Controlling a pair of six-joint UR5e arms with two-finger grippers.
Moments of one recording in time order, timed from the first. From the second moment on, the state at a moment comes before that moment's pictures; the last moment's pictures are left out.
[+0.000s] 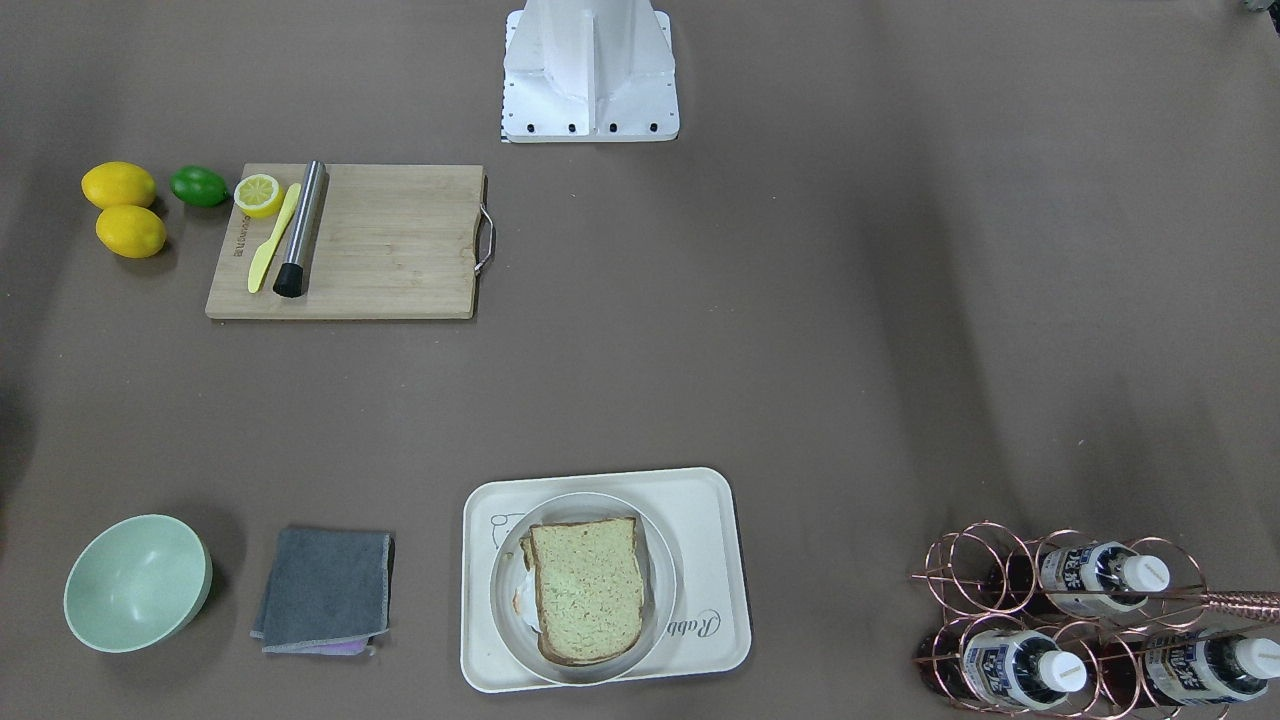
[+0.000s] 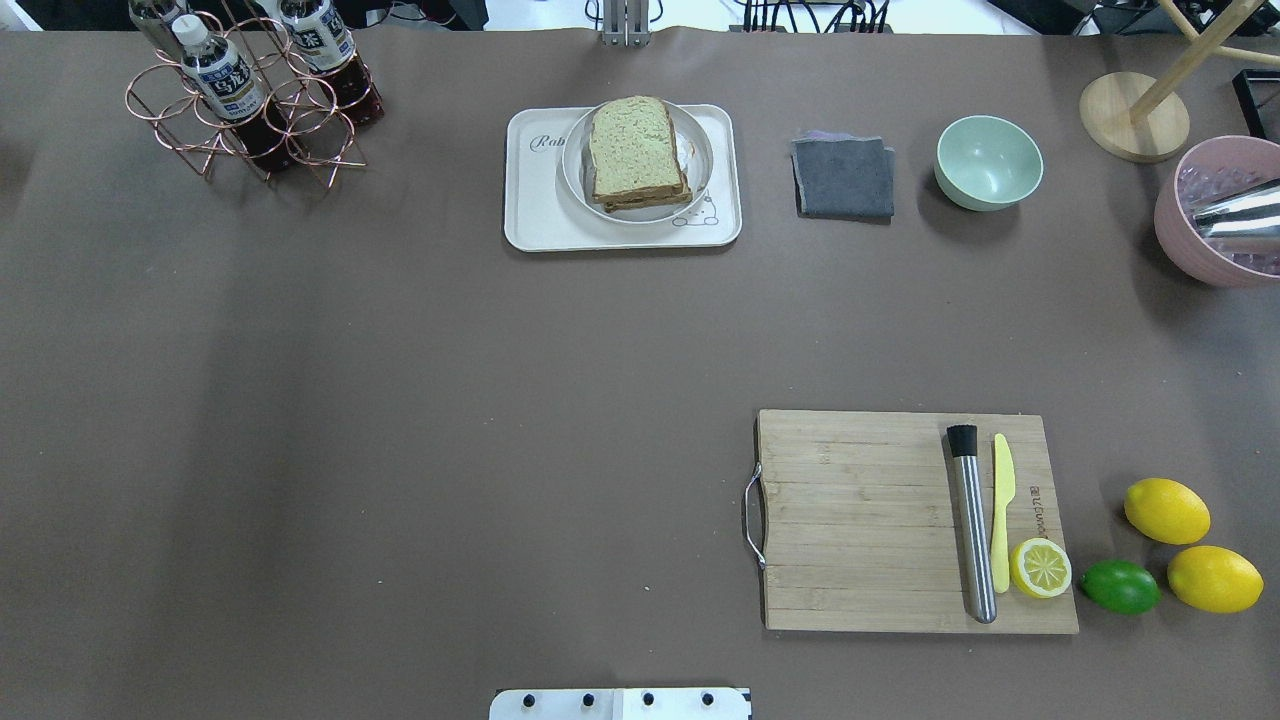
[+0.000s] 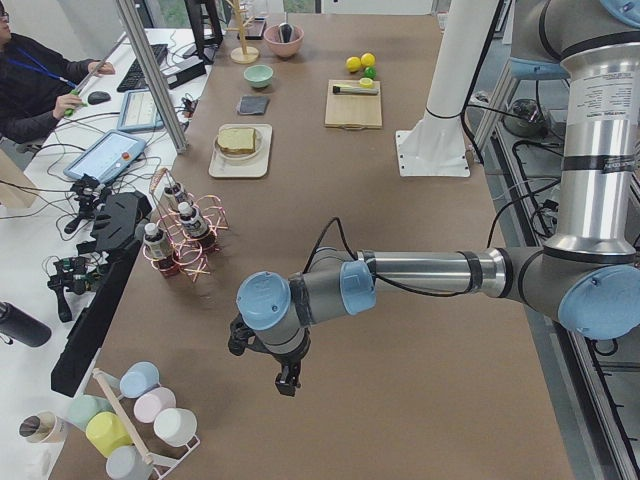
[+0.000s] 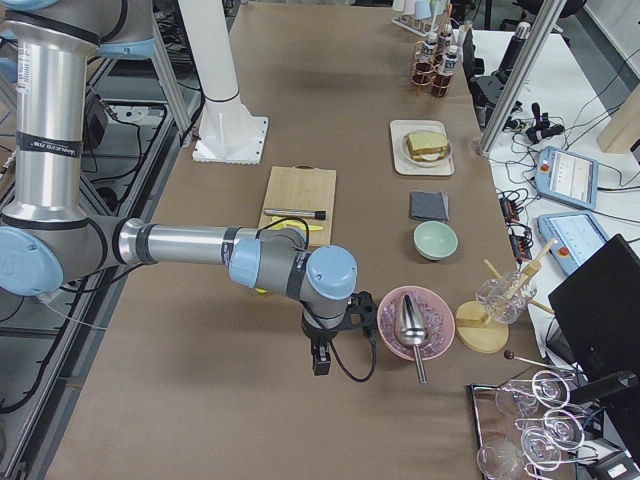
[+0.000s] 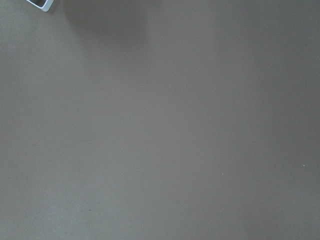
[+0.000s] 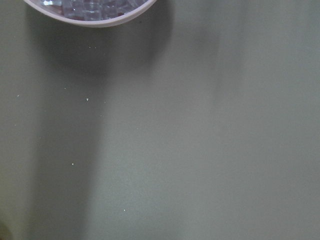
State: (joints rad) left arm -1.69 -1.55 -1.59 -1.30 -2.34 0.44; right arm 1.66 -1.72 1.74 -1.77 2.27 -0.35
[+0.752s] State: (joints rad) left arm -1.69 -1.55 -1.59 -1.30 -2.35 0.44; right arm 1.66 -1.74 1.74 -1.77 2.26 -0.35
